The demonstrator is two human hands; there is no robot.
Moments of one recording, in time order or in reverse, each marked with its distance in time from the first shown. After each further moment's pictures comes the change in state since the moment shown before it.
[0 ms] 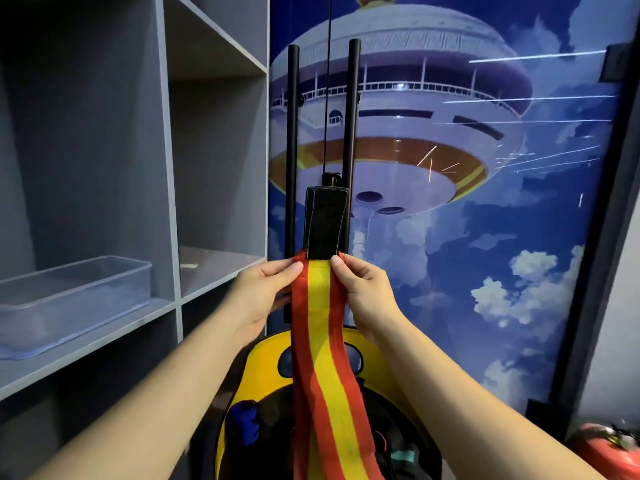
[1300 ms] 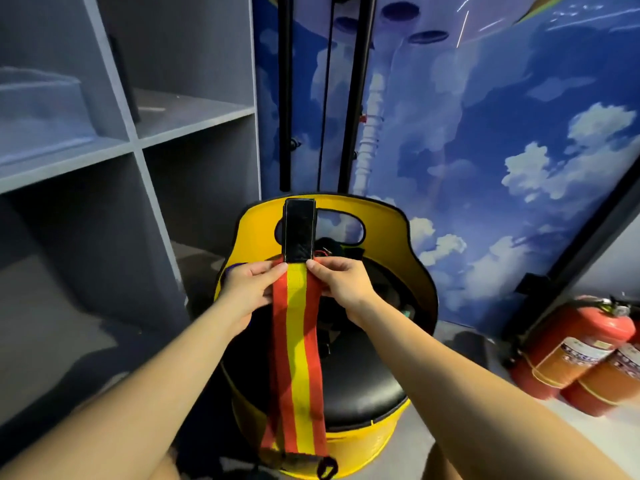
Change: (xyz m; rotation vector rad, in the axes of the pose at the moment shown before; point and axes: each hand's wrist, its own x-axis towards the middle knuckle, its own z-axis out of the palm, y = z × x) left_hand -0.012 -0.275 -0.050 -0.009 0.114 -0.425; right_hand -0.065 0.252 -0.041 -0.157 -0.001 0.509
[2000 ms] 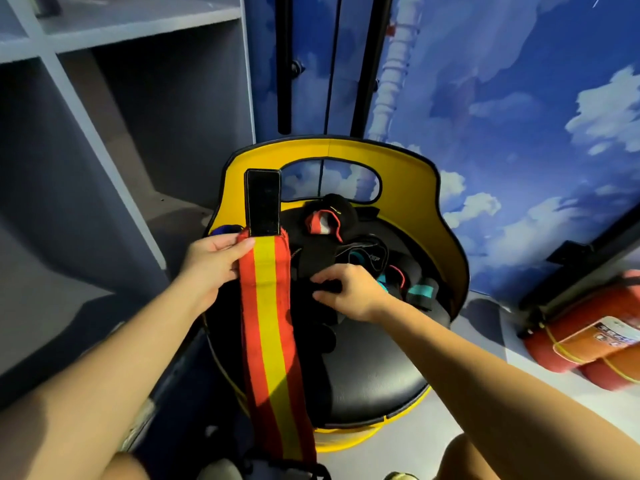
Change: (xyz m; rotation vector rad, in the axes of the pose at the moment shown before) left_hand 0.088 -0.053 -0.049 0.043 0.134 -0.054; right_hand 0.076 0.111 -0.040 -0.936 -0.351 -0.263
